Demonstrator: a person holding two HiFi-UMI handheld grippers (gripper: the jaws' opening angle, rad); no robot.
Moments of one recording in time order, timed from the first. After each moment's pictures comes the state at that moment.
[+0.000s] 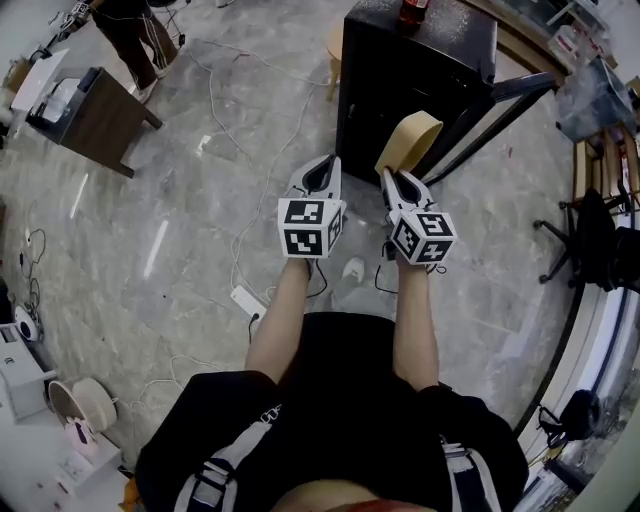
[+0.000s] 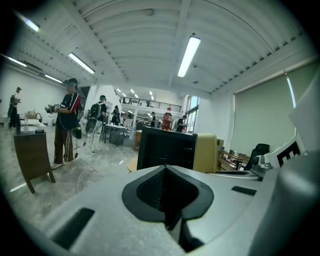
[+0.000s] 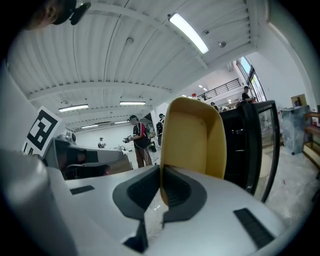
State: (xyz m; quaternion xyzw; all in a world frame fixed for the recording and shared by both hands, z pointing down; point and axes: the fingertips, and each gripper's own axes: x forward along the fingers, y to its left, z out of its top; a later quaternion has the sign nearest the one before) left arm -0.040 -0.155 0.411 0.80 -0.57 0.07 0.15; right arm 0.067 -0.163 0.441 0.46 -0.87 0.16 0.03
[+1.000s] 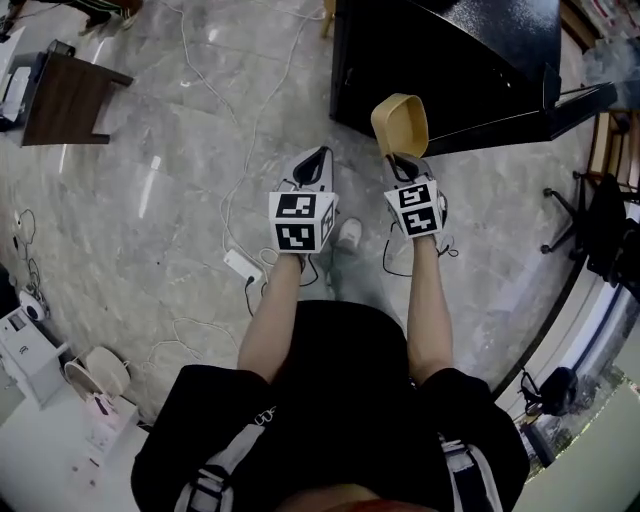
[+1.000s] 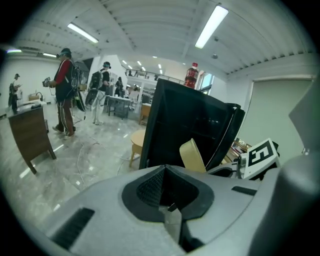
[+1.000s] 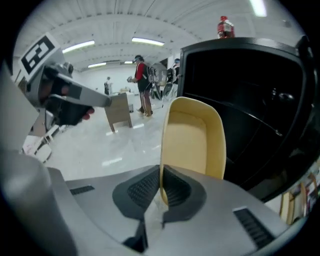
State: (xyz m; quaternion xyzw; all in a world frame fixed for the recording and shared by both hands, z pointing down) left arm -0.043 -0.284 0.548 0.76 -0.56 0.16 0.28; right arm 0.084 -0.300 0.629 0.37 -0.85 0.13 0.36
